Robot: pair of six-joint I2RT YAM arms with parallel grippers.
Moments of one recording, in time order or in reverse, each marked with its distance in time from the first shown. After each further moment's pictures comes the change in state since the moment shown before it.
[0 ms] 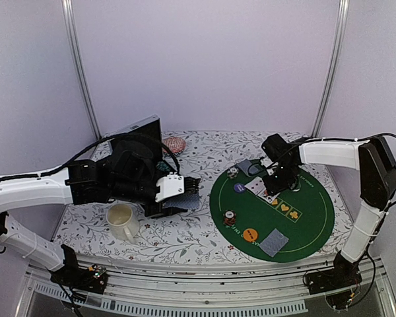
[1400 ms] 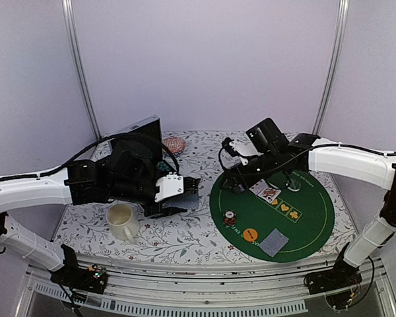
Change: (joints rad) left arm 0.000 -0.006 -0.002 0.000 0.000 0.003; right arm 0.206 -0.182 0.038 0.135 -0.198 0.056
